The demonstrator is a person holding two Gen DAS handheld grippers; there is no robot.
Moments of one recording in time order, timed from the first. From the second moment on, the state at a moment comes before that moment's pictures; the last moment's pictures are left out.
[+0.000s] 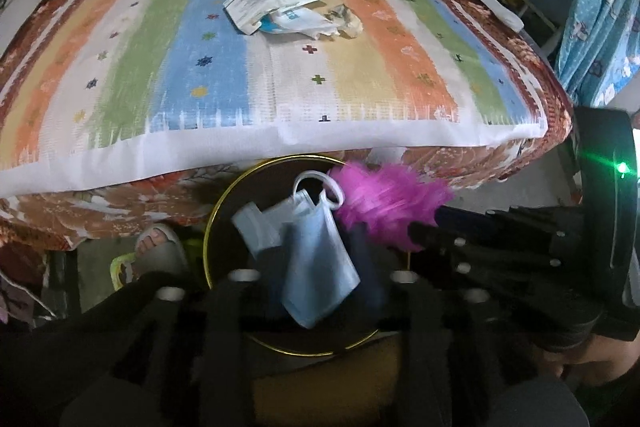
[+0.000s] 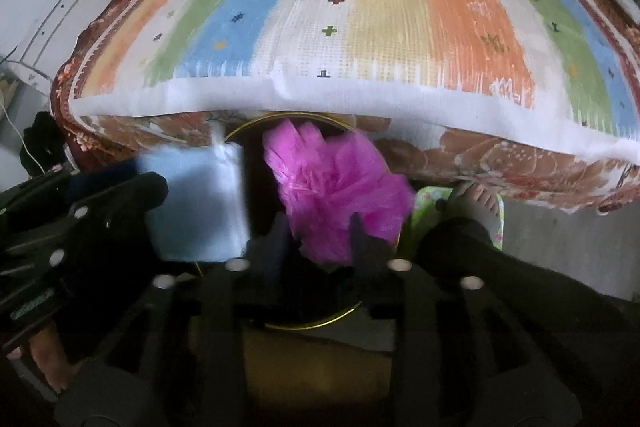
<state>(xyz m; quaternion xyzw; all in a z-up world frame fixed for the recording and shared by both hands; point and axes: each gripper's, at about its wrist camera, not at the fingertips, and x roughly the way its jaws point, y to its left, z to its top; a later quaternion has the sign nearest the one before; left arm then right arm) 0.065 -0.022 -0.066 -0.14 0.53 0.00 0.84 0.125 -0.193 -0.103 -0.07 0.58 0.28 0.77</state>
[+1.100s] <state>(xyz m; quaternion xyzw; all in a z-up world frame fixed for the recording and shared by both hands) 0.147 0.077 -0.014 -0.22 0.47 0.07 0.85 0.207 -0.179 -0.031 -0.01 0.51 0.31 0.81</state>
